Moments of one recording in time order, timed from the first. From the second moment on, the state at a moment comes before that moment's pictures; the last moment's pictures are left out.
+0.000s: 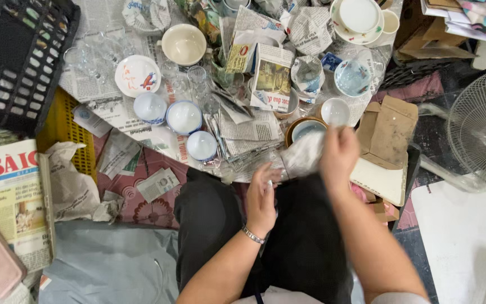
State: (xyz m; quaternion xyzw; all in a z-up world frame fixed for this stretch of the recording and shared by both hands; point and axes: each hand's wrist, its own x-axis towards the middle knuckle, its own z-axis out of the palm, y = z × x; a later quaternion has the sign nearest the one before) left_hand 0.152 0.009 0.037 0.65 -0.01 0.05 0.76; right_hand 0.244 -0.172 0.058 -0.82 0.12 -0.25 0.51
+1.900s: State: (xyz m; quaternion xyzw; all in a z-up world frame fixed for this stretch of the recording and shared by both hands) left_hand 0.170 0.029 0.052 0.74 -0.03 0.14 0.66; right_hand 0.335 -0.133 0.080 -0.84 0.04 -0.22 0.49
